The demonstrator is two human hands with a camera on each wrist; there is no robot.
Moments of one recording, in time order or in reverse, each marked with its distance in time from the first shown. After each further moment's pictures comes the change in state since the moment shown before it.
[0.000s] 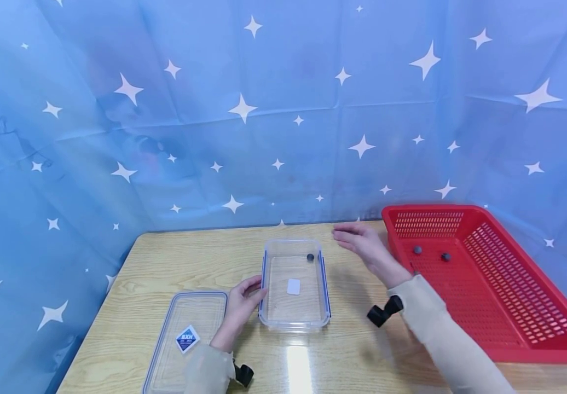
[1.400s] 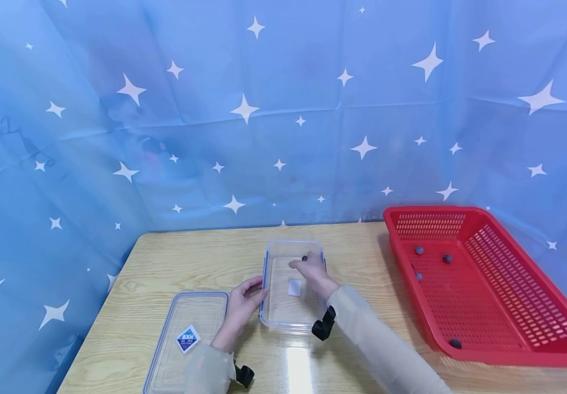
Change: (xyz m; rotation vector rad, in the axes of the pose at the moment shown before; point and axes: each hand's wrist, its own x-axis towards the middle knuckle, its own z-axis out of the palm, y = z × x) left_hand 0.004 -0.013 -0.002 -0.002 -0.005 0.023; right_hand 0.026 0.072 0.104 -0.287 0.087 0.267
